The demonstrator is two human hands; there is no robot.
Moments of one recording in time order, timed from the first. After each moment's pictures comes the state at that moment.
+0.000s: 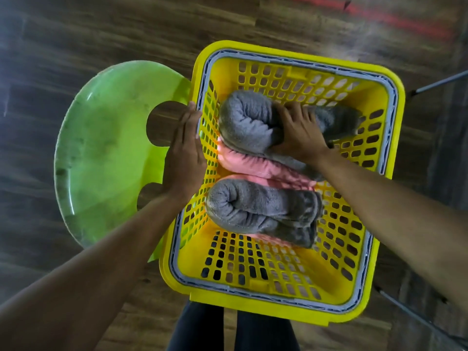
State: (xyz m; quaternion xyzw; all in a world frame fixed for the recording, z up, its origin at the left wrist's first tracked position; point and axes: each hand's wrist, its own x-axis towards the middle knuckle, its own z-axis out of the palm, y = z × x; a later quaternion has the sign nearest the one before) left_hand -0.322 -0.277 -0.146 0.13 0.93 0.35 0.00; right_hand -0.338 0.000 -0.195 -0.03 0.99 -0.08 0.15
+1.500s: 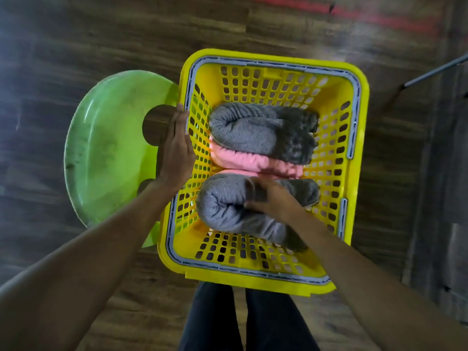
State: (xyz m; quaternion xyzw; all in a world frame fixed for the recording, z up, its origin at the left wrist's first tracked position) left_hand -0.323 -0.277 -0.131 0.12 0.95 0.30 0.04; right_hand -0.179 -0.047 -0.166 0.06 0.88 -0.35 0.30
